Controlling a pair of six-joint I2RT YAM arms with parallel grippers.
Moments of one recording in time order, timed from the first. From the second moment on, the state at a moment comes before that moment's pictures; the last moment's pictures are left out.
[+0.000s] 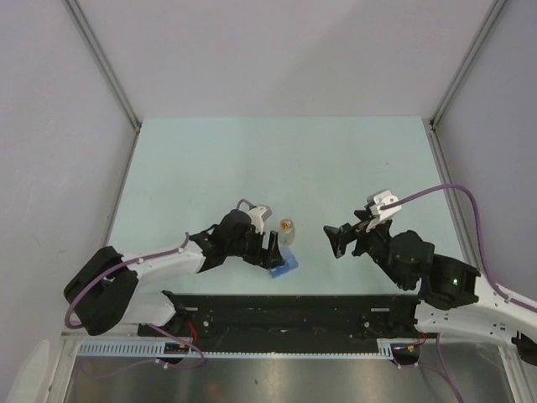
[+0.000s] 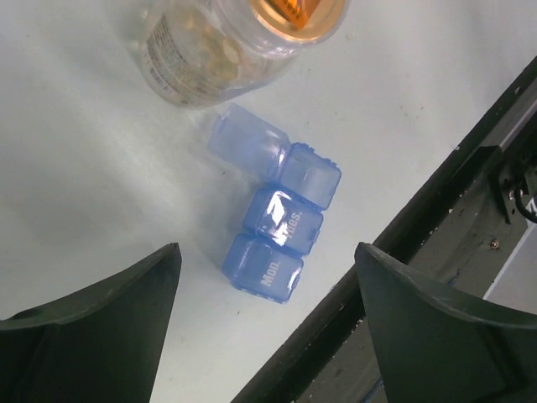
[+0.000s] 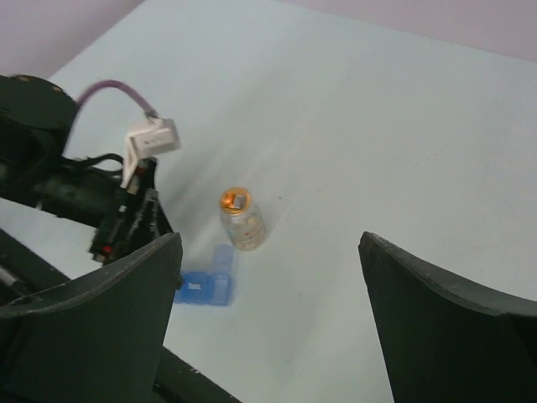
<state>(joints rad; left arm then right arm) -0.79 1.32 0.53 0.04 0.29 -0.50 1.22 0.58 0.84 -0.43 0.64 0.22</state>
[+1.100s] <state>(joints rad) -0.78 0.62 0.48 -0.32 0.16 -0.59 0.91 1.40 0.82 0.00 0.17 0.37</state>
